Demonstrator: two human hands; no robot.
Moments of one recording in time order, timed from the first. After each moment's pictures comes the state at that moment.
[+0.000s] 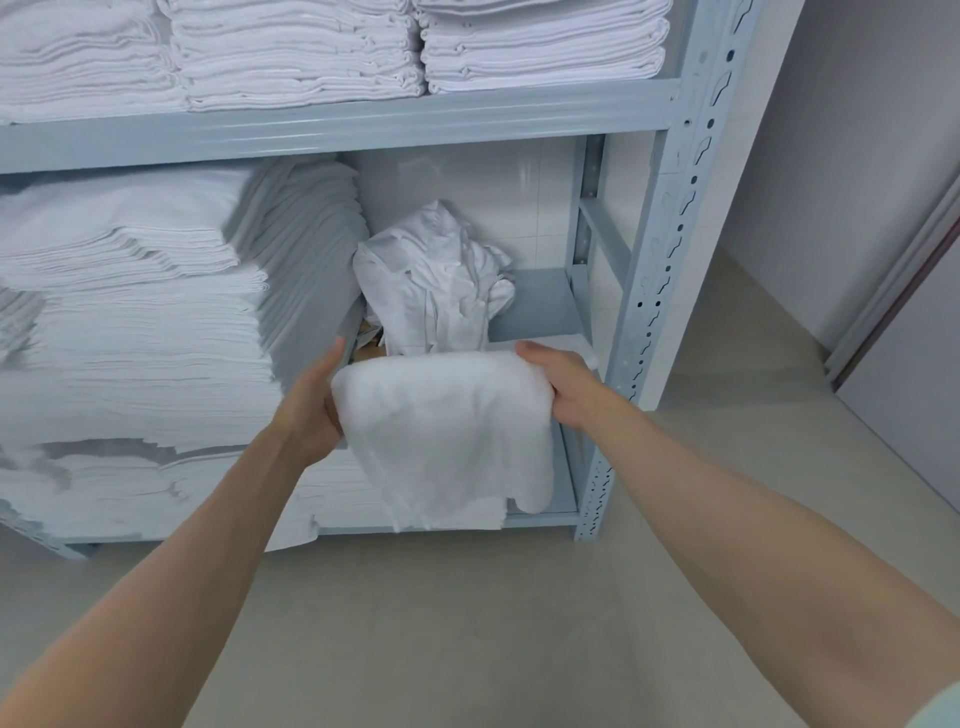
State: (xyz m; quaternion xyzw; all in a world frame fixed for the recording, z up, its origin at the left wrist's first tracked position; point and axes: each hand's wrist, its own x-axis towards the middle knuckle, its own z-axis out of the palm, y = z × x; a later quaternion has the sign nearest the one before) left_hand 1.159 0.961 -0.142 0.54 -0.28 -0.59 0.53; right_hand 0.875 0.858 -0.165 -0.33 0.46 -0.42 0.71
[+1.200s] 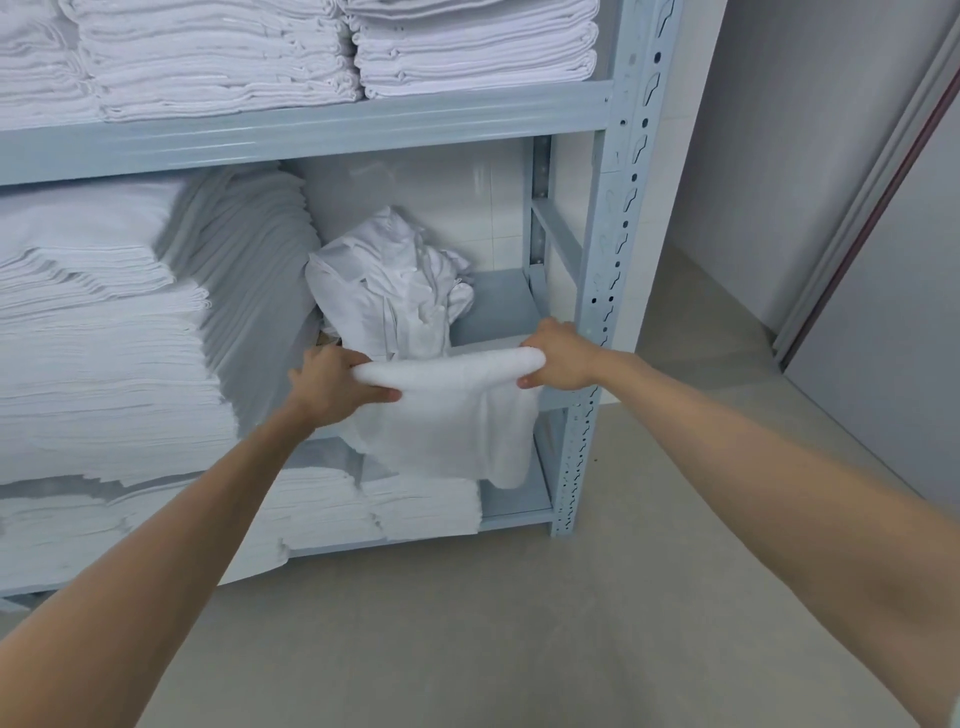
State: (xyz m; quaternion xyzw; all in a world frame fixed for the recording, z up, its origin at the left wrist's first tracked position) left_hand 1.108 0.920 -0.122 0.73 -0.63 -0.15 0.21; right_hand 0.813 0.849 -0.122 -0.83 0.51 -0.06 0.22
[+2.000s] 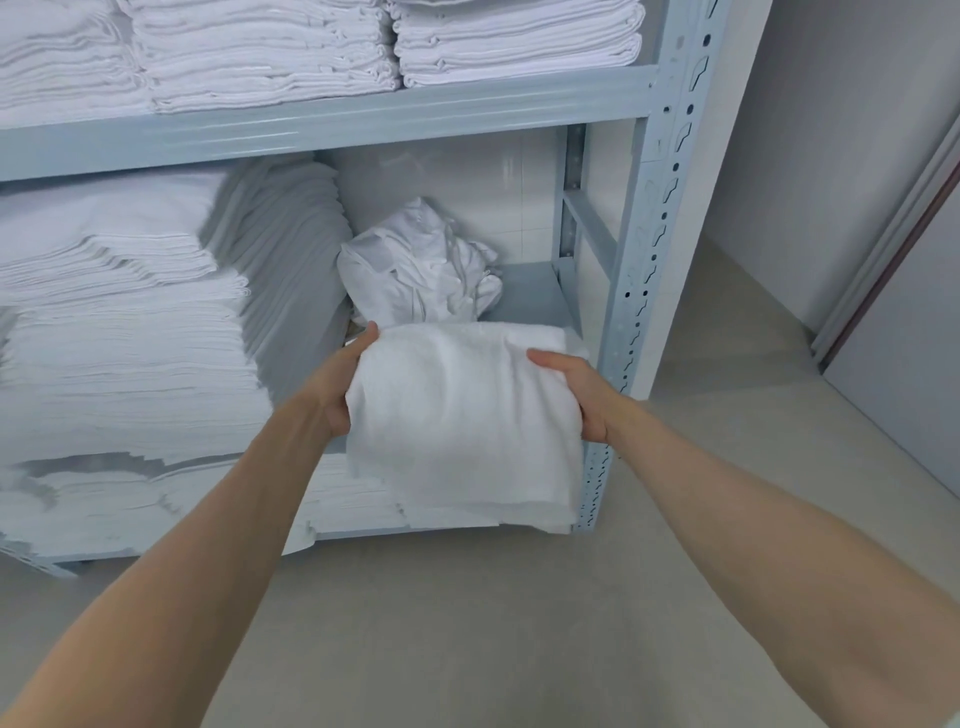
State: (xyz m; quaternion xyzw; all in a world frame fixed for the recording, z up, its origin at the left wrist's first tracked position) left_hand 1.125 0.929 -0.126 0.55 -0.27 -0.65 0.46; right_hand 0.836 0.875 -0.174 -0.36 0.45 -0.29 0.76
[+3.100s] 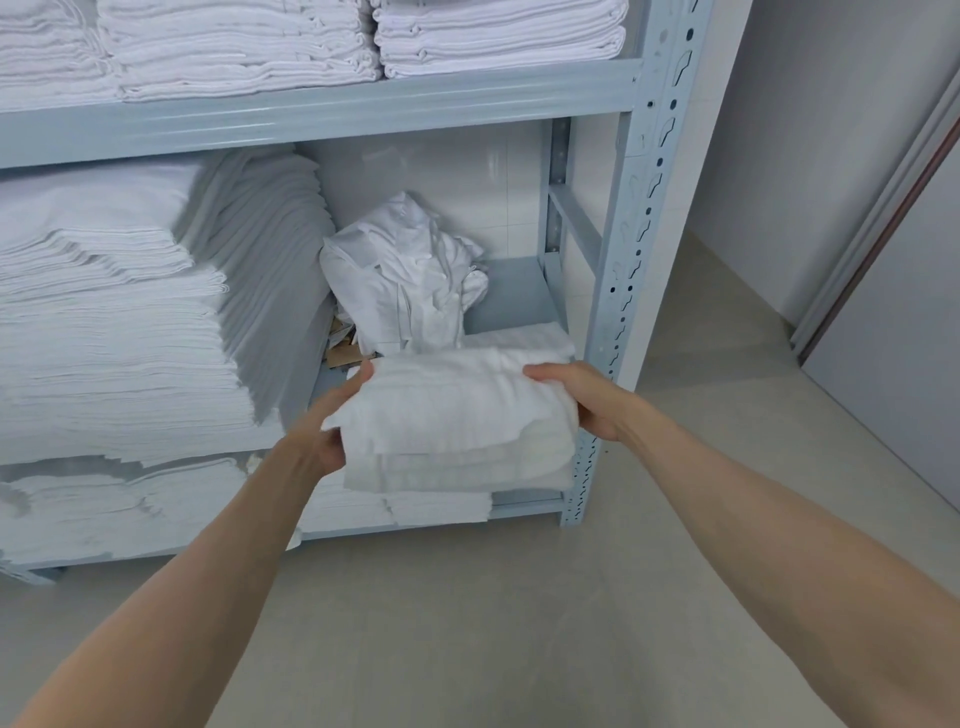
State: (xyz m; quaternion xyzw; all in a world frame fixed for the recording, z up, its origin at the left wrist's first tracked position) left_hand 1.126 0.946 -0.170 0.52 -0.25 -0.66 0.48; right_hand 0.814 0.878 -0.175 -0.44 0.48 -0.30 0.70
